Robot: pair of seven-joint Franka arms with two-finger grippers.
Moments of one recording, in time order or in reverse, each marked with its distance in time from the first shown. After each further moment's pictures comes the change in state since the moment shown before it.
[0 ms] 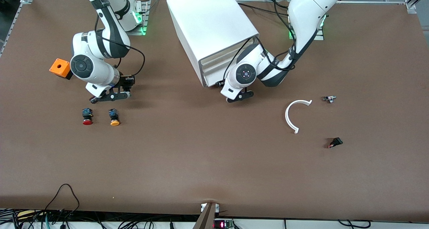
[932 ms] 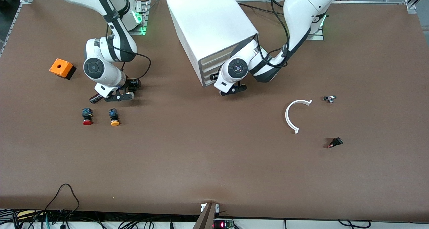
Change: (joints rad) left arm 0.000 0.016 -0.037 0.023 -0.006 -0.034 -0.018; right arm 0.002 0.065 0.005 -0.059 0.007 0.214 0.002
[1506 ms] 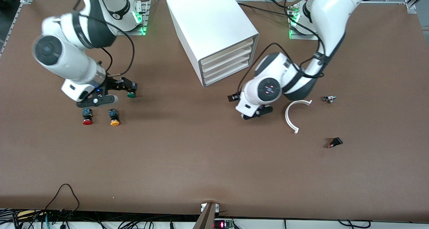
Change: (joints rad) left arm 0.183 -0.030 0.018 0.232 0.090 -0.248 0.152; right arm 0.005 -0.094 0.004 0.542 0.000 -0.532 -0.030
